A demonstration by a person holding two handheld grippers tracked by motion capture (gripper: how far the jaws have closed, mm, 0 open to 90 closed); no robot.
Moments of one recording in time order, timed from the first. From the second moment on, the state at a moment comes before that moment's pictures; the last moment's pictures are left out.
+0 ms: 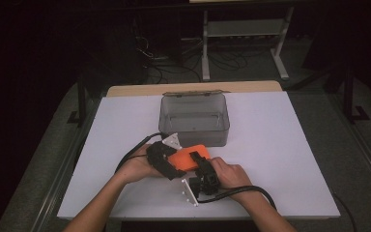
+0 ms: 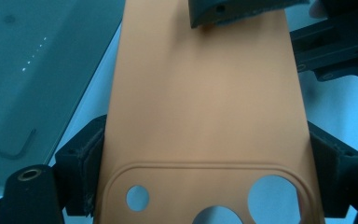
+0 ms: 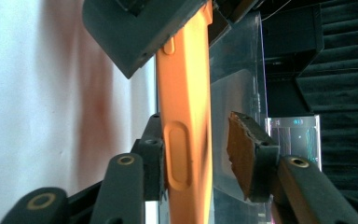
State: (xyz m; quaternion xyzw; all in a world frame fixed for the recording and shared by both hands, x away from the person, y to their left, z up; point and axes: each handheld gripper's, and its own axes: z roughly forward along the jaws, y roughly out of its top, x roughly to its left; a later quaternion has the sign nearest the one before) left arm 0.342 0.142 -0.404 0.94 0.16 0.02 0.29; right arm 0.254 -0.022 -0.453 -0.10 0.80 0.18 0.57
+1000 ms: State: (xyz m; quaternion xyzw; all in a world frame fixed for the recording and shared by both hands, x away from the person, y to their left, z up) left arm 0.342 0.143 -0.402 0.94 0.16 0.02 0.29; right arm 0.250 -0.018 -0.455 -0.12 0.79 0.16 0.57
